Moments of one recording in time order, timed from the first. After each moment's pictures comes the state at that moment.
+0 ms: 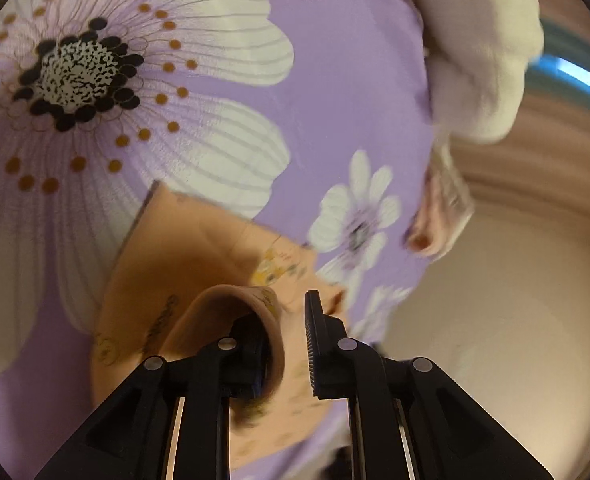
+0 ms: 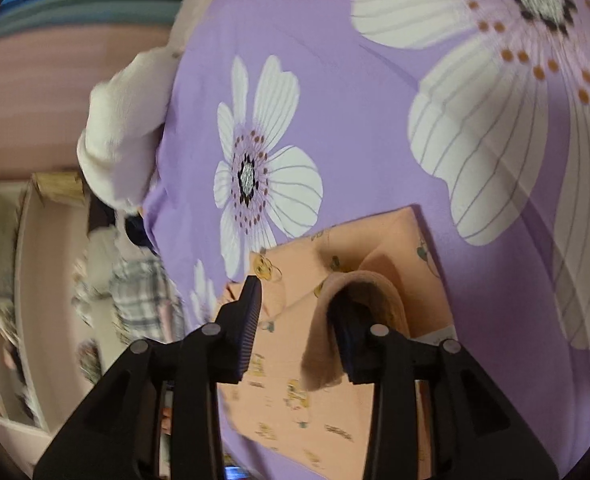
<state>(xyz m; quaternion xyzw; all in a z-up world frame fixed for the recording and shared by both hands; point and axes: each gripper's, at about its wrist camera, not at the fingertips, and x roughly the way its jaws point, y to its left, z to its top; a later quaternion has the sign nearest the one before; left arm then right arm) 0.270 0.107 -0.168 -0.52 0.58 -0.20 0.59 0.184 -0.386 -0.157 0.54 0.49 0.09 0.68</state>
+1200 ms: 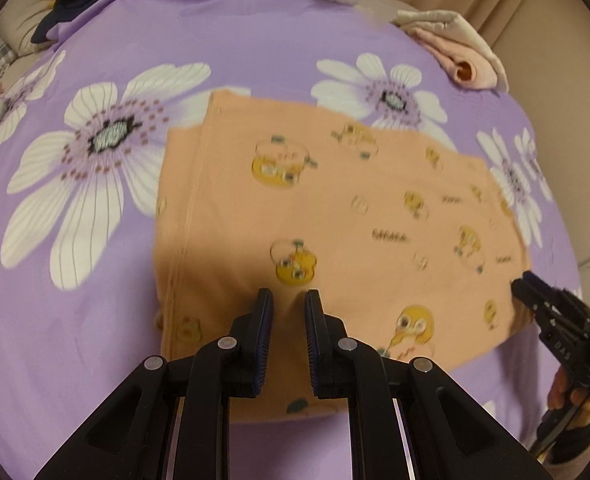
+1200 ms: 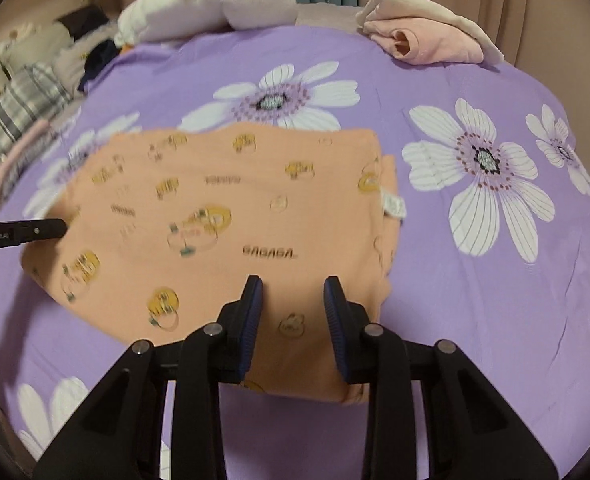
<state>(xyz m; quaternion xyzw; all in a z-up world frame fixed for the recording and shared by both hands) 0.131 0.031 -0.127 -0.05 0.54 -0.17 0.83 0.048 -0.259 -0.121 0.01 0.45 0.00 0.89</state>
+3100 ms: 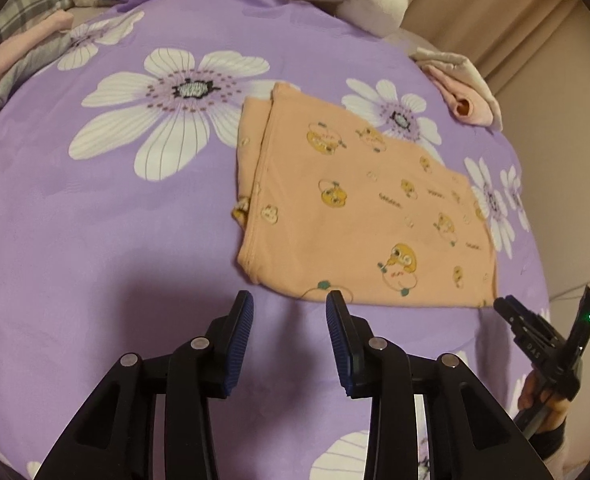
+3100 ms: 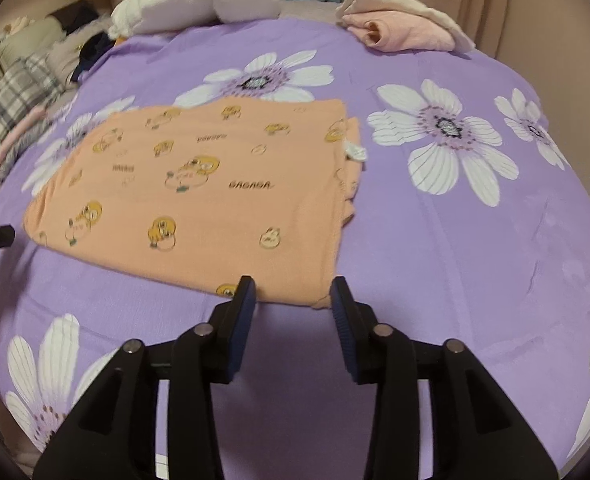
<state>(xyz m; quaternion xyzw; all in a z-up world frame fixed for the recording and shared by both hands) 0.065 0.090 -0.107 -0.14 0.52 -0.16 0.83 -0.011 -0.263 -0.117 0.02 0.45 -0.03 0.89</state>
